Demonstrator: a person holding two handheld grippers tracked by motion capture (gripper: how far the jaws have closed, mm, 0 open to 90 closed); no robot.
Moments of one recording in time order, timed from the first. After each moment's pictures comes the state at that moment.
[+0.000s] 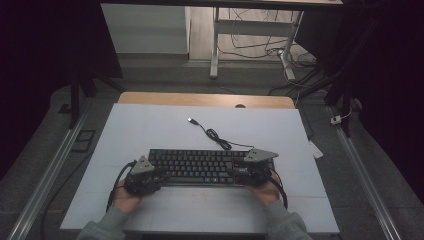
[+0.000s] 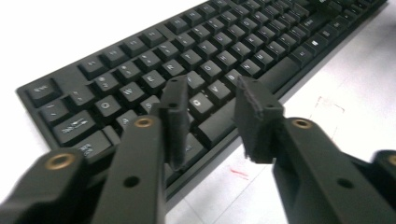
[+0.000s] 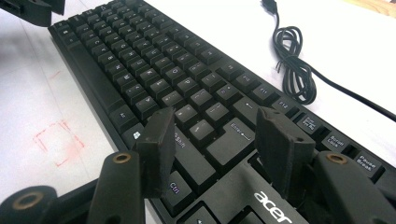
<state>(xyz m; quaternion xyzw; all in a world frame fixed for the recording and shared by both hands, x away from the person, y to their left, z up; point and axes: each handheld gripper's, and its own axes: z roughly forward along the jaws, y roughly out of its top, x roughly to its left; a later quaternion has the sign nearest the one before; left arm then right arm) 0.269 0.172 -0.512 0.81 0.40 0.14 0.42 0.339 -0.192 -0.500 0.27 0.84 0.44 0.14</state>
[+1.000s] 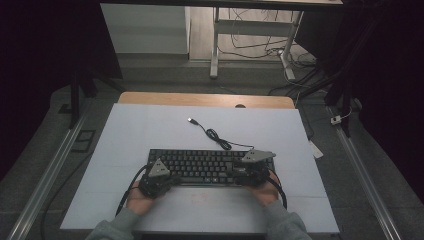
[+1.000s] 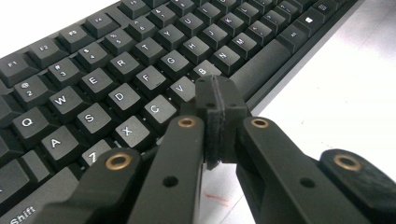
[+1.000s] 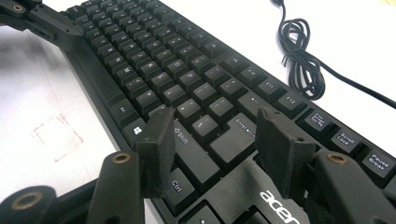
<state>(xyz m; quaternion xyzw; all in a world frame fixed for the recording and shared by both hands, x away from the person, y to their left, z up) 0.279 0.142 -0.530 0.83 0.38 0.13 0.39 0.341 -0.189 -0.504 0.26 0.85 0.43 0.13</state>
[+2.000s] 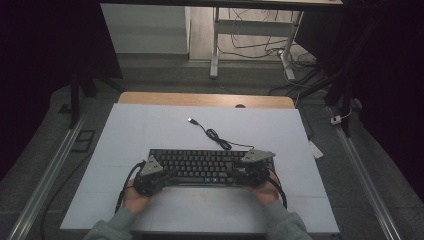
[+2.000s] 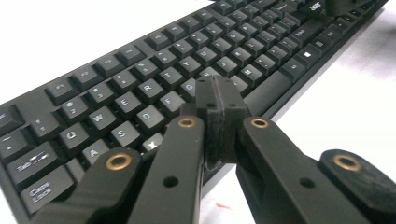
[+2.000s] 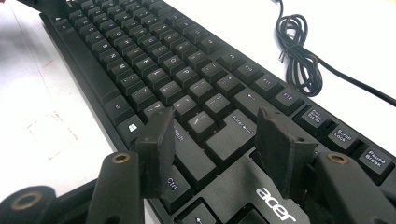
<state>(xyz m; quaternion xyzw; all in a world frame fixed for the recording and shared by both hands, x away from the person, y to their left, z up) 0.276 0.156 -0.518 0.80 0.39 0.15 0.43 0.342 -0.189 -0.505 0.27 0.85 0.43 0.13</state>
